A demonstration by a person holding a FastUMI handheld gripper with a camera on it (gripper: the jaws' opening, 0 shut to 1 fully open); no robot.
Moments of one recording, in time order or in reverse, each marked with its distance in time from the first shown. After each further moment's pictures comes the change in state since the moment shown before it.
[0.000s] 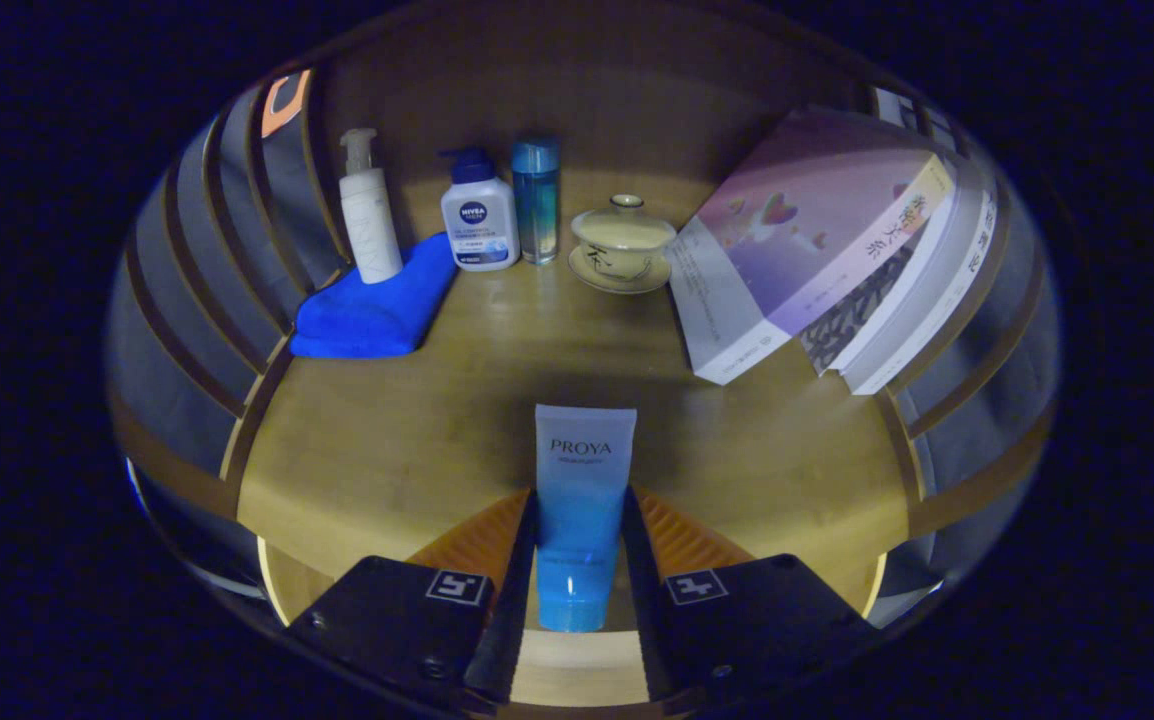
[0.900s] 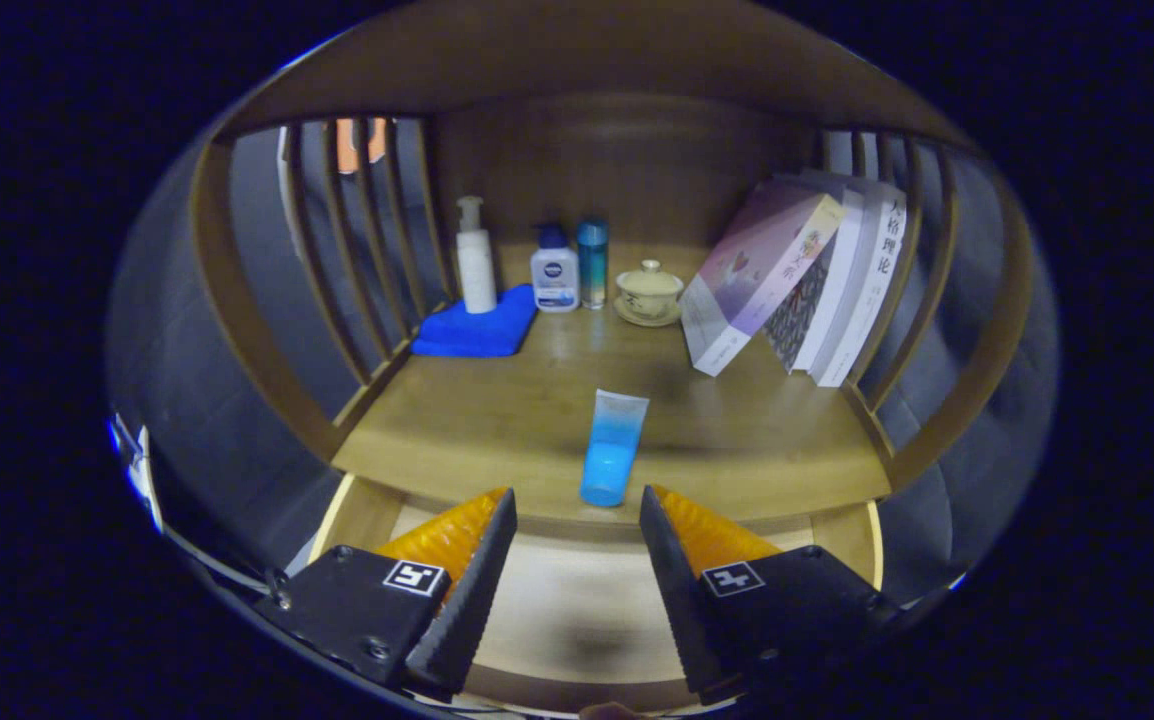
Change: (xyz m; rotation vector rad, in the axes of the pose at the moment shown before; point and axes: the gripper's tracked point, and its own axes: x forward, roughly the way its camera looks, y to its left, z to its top) arm -0.135 0.019 -0.067 -0.056 -0.308 0.132
